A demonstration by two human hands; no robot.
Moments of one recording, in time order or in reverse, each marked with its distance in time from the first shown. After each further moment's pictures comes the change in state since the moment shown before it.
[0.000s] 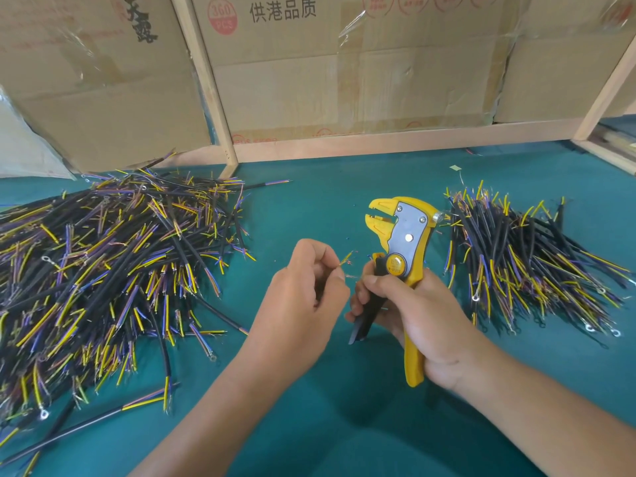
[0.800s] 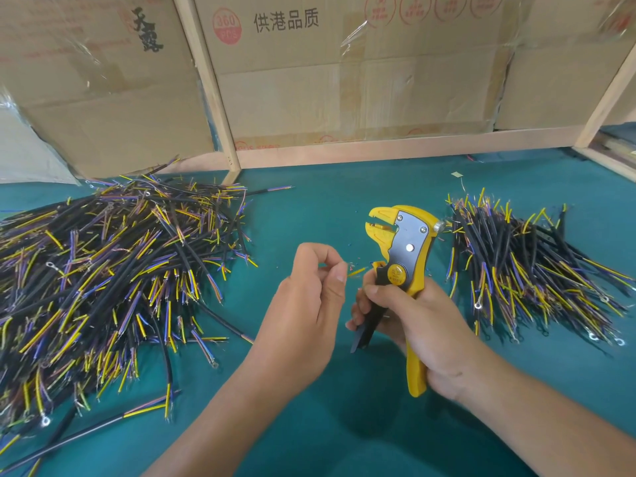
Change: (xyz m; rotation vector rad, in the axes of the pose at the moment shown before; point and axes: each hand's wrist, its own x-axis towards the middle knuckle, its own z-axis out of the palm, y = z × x) left_hand -0.003 0.009 -0.002 0.022 0.003 0.078; right_hand 0.001 0.005 0.000 -0.014 -0.025 -0.034
